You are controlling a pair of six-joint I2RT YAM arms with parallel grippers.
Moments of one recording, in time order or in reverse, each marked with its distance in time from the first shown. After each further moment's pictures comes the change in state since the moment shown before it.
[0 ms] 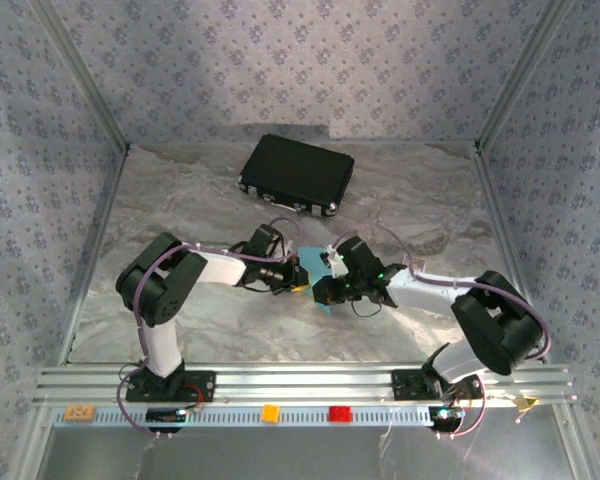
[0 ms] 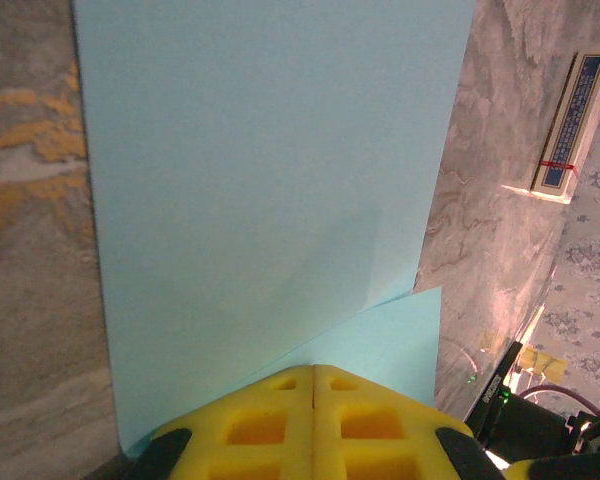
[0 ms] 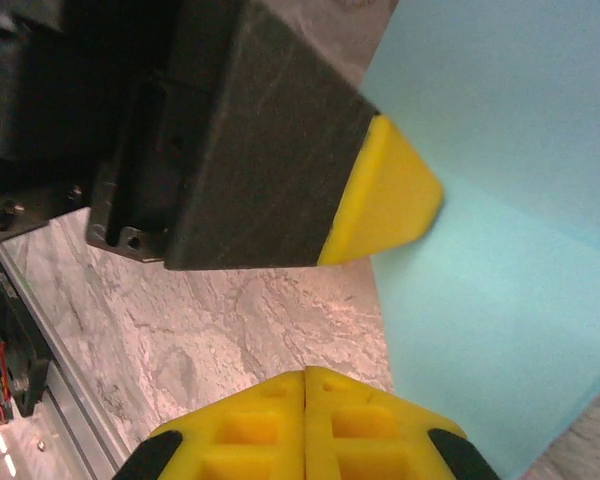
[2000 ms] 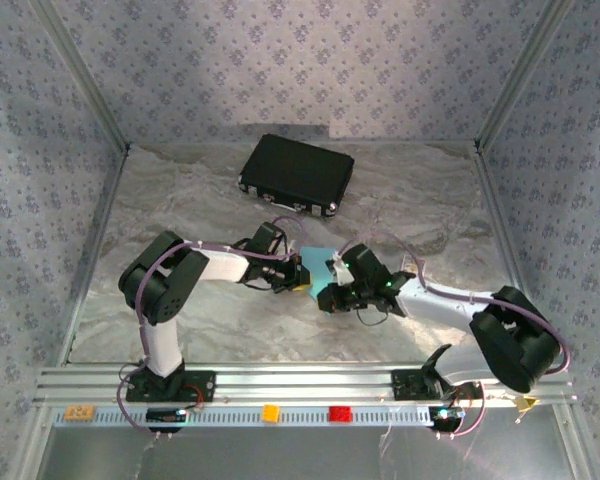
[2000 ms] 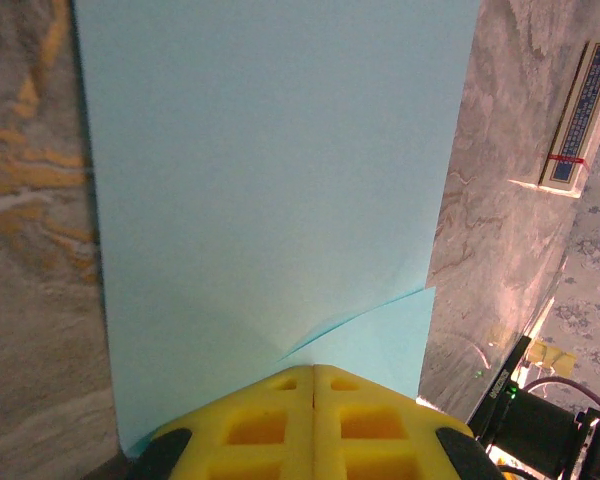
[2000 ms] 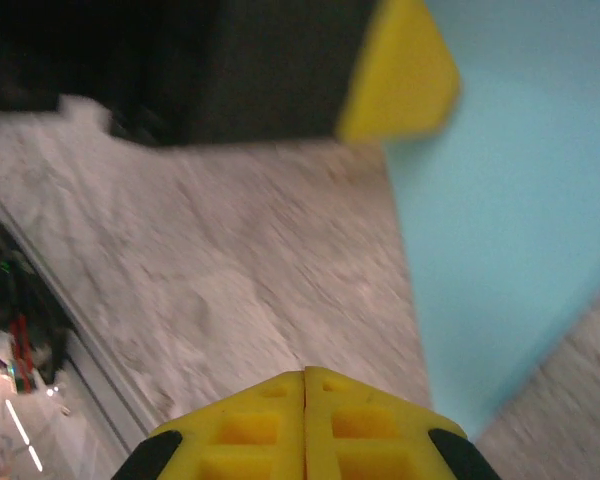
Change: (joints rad) left arm -0.001 0.018 0.045 -0.066 0.004 0.038; right arm 0.020 -0.121 -0.047 -0.057 0.008 0.069
